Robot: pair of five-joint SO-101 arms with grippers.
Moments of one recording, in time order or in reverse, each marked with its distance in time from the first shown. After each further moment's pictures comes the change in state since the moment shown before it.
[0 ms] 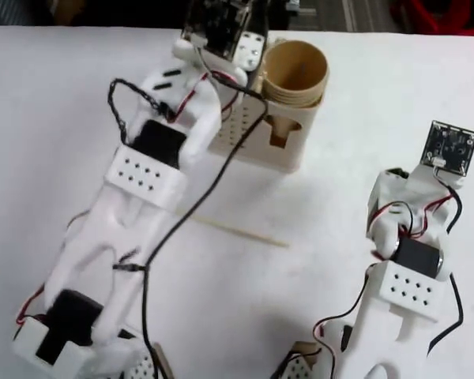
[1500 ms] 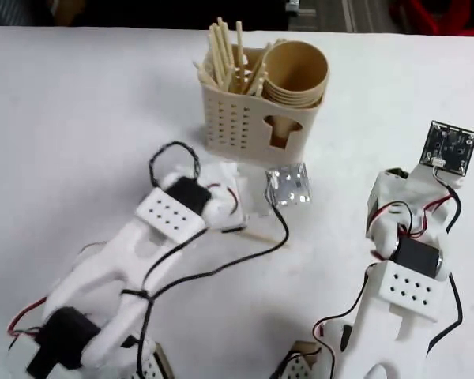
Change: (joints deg) left arm 8.3 -6.7 30.5 37.9 -39.6; right arm 0.0 0.0 0.0 0.0 0.0
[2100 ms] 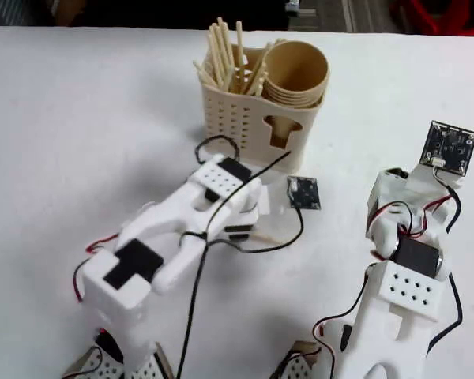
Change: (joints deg) left arm 0.7 35.3 -20.6 9.4 -3.3; right arm 0.0 0.0 0.0 0.0 0.0
